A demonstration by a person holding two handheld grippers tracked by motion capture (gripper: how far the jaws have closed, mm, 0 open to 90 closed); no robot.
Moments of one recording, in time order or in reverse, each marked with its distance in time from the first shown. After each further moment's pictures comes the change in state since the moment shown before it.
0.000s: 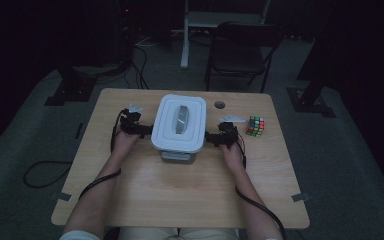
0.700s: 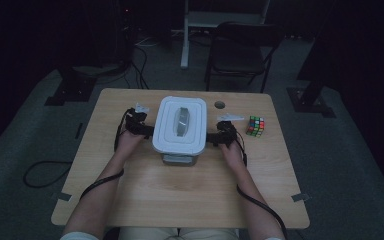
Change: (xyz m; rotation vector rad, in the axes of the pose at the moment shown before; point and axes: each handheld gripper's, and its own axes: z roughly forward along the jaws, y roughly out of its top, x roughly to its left) left arm -0.024 0.006 -0.009 0.008 -0.030 0.046; right arm 0.003 0.005 -0.002 0.024 0.068 -0.035
